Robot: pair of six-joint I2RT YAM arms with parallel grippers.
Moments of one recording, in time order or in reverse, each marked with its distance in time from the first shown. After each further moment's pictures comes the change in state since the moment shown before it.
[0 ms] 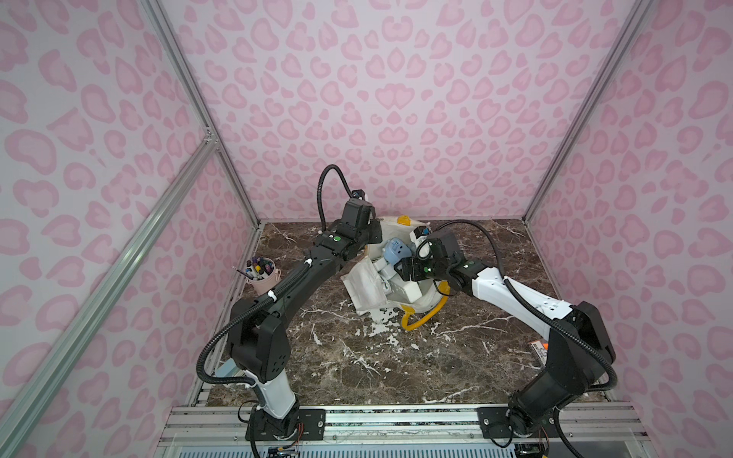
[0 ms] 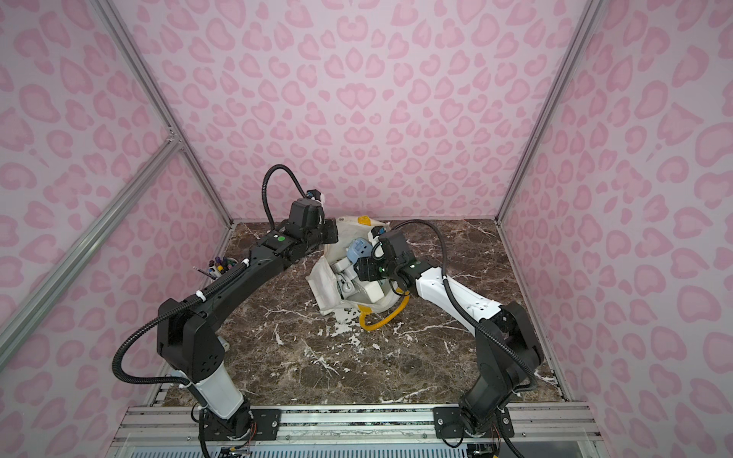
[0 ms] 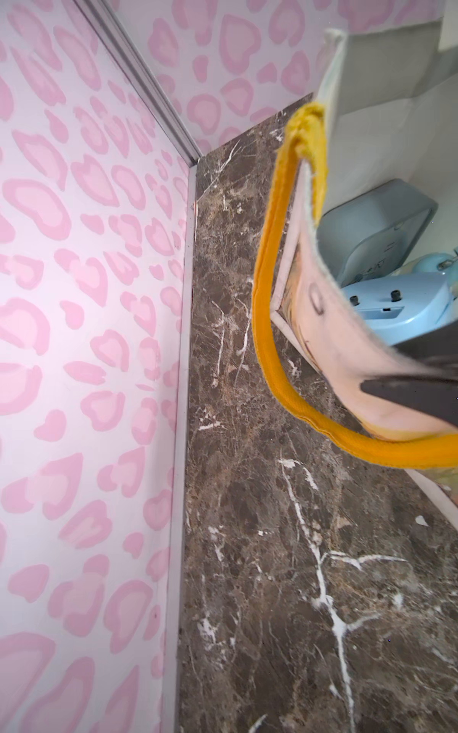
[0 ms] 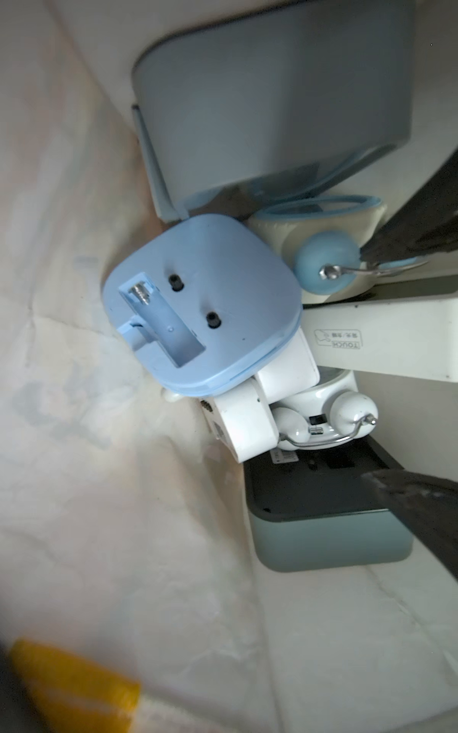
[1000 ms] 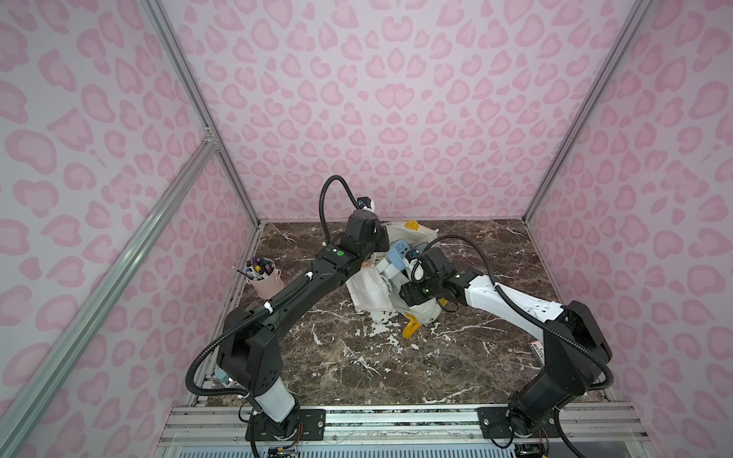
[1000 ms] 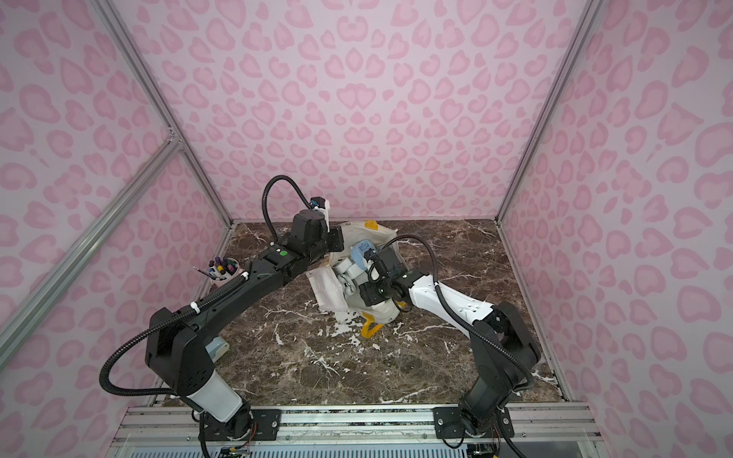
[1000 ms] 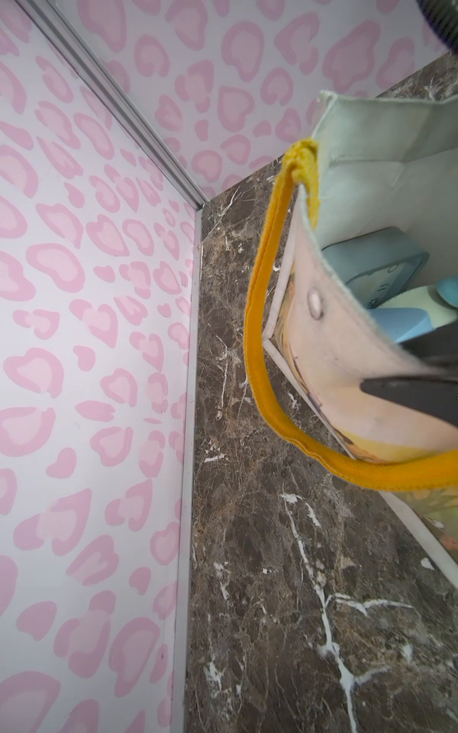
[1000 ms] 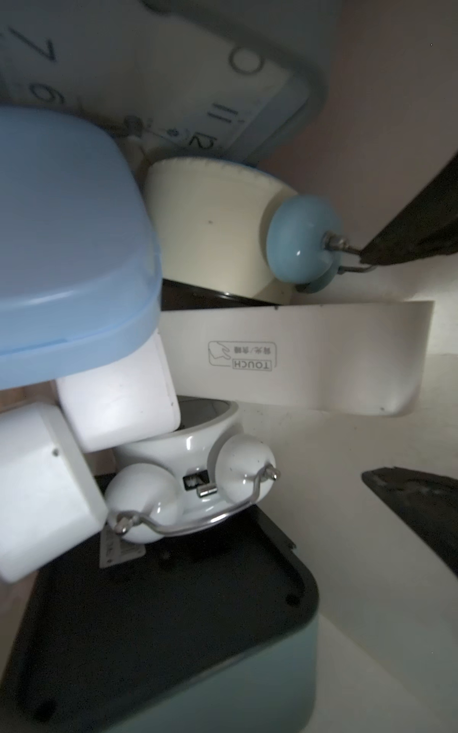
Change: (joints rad) left arm -0.065 -0.091 -0.158 0.132 -0.010 -0.054; right arm 0.093 0.023 -0.051 -0.200 0.124 -0.201
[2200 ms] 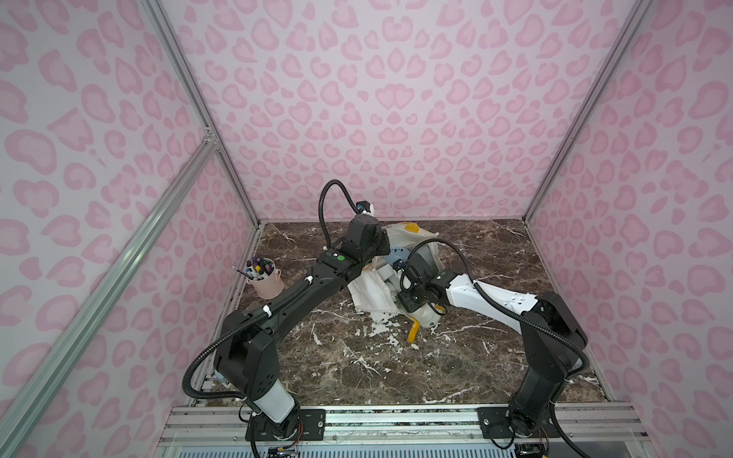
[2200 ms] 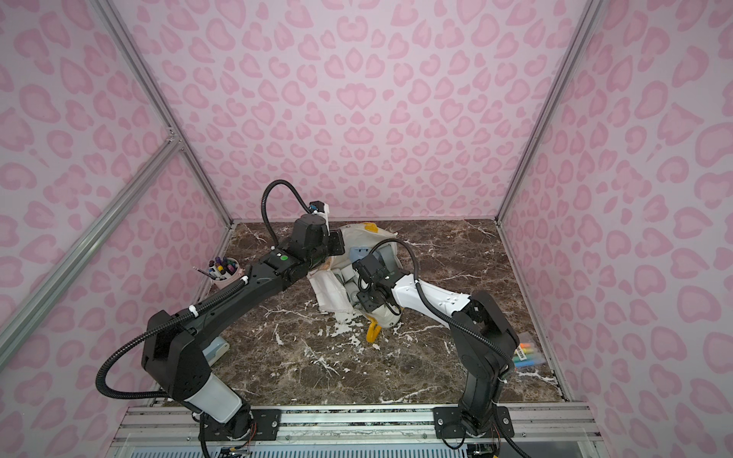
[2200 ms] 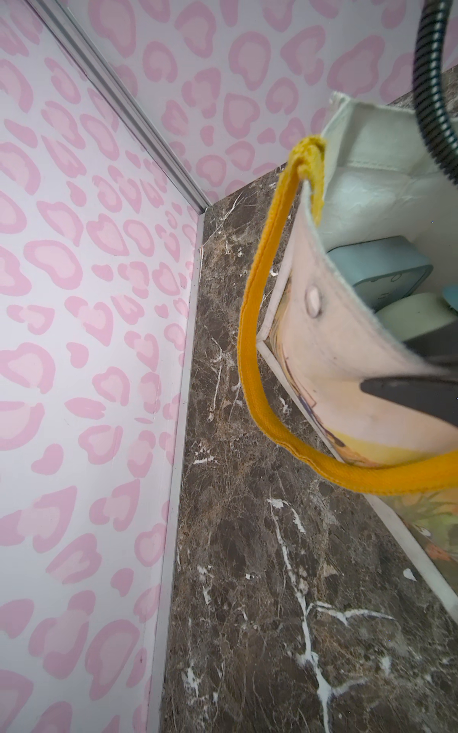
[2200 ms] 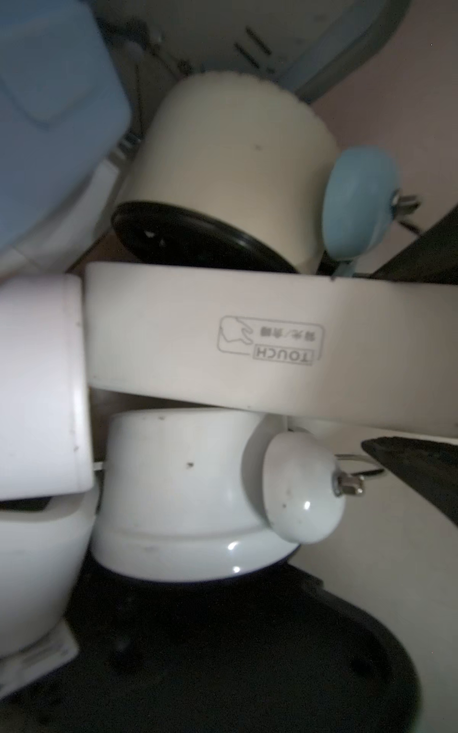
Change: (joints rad) left arm -0.016 -0.024 -0.041 0.007 -0.035 -0.043; right arm 0.071 0.103 0.060 -0.087 0.143 -0.088
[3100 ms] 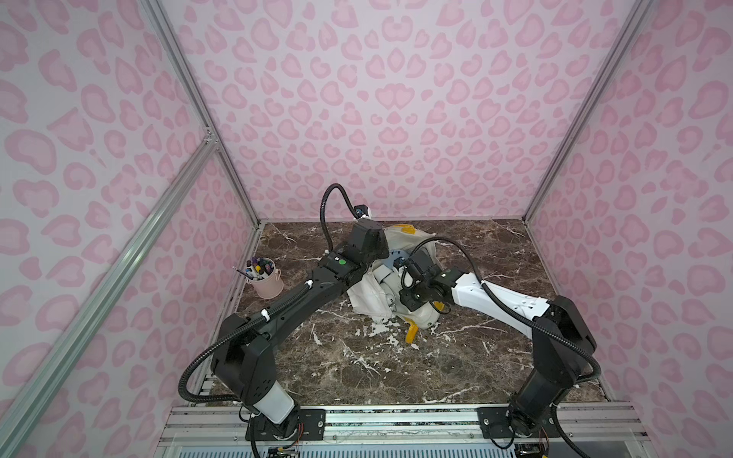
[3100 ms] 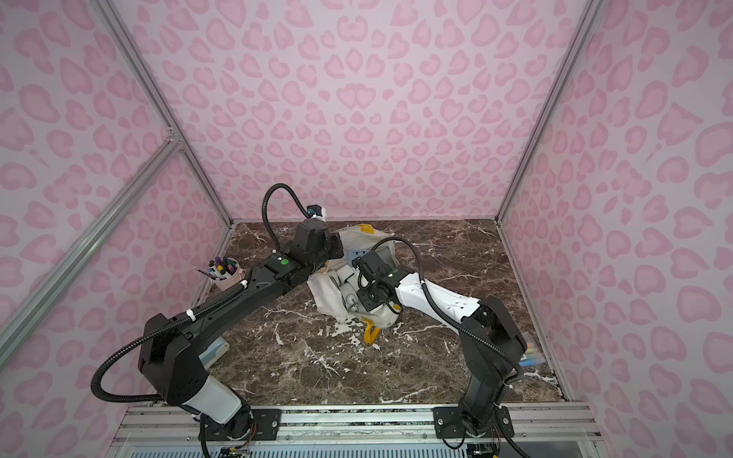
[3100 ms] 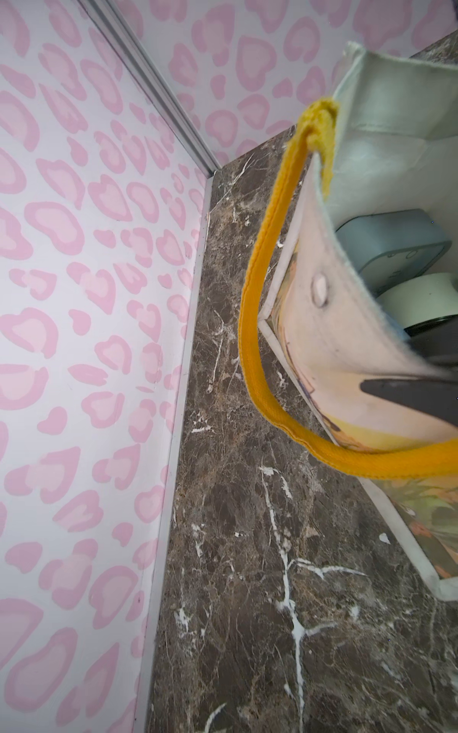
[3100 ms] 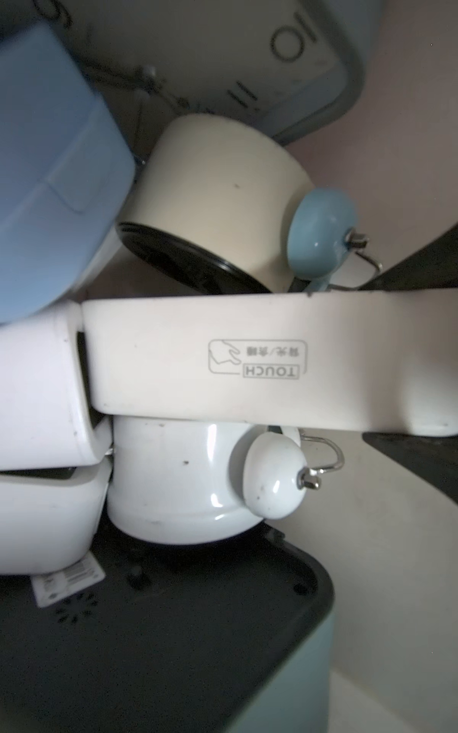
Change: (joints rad) left arm -0.032 -0.026 -0.029 -0.030 -0.134 -0.021; right arm 0.000 -0.044 0.051 -0.074 -0.070 0.028
